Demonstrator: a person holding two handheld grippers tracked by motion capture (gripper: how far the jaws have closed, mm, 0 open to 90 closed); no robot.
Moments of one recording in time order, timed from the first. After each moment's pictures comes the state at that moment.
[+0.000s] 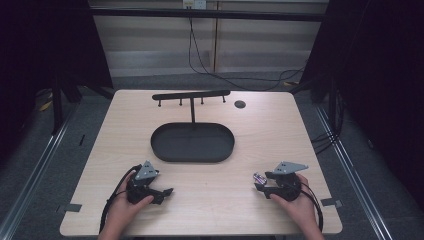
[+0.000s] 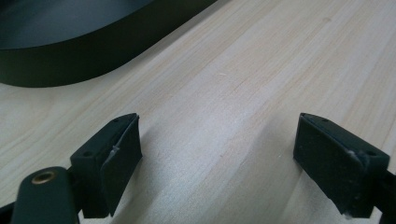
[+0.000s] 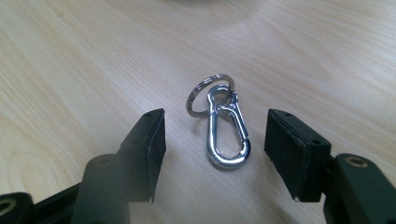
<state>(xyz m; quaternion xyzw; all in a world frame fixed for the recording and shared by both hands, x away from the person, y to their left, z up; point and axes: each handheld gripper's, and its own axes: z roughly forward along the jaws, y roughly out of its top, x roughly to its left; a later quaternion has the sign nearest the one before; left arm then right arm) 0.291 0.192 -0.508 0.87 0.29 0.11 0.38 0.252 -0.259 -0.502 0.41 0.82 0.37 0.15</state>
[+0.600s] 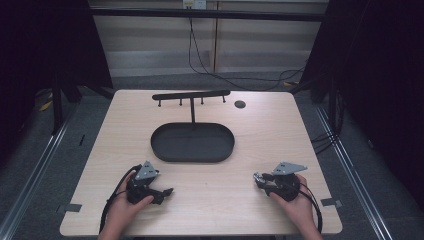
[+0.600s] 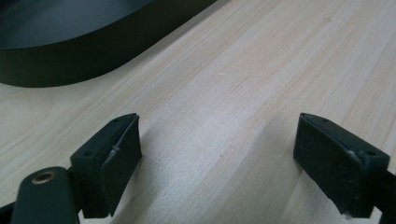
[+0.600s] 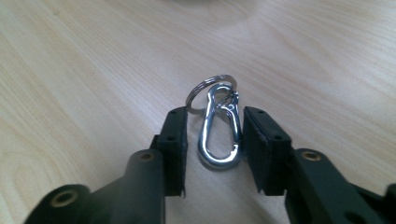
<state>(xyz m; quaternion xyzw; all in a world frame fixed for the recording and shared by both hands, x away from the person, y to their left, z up) 0.291 0.192 -0.508 0.87 0.29 0.11 0.38 0.251 -0.258 -0.505 0.41 0.82 0.37 0.16</state>
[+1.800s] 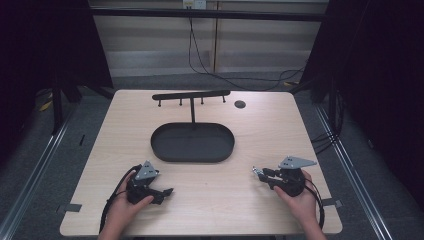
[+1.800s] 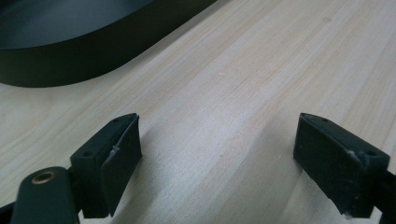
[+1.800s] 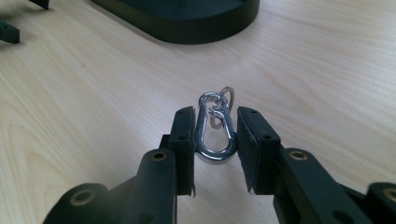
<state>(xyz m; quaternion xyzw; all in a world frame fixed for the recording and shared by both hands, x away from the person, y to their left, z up) 0.291 0.192 -0.508 0.87 0.29 0.11 0.38 0.254 -0.265 -0.482 0.42 0.79 0.42 0.15</state>
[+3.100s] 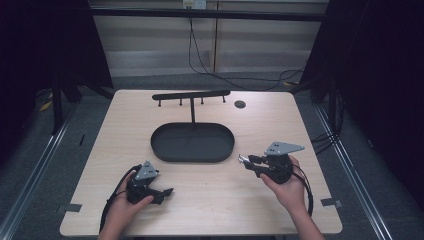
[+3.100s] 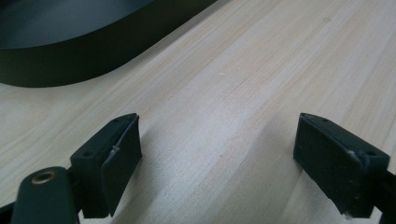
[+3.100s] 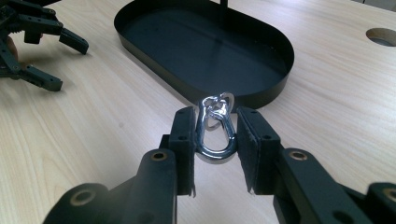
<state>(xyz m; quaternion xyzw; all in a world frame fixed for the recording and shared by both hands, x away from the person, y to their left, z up) 0.291 0.192 -0.508 0.87 0.29 0.11 0.38 0.274 -0.221 -0.435 0.38 0.80 0.44 0.16</state>
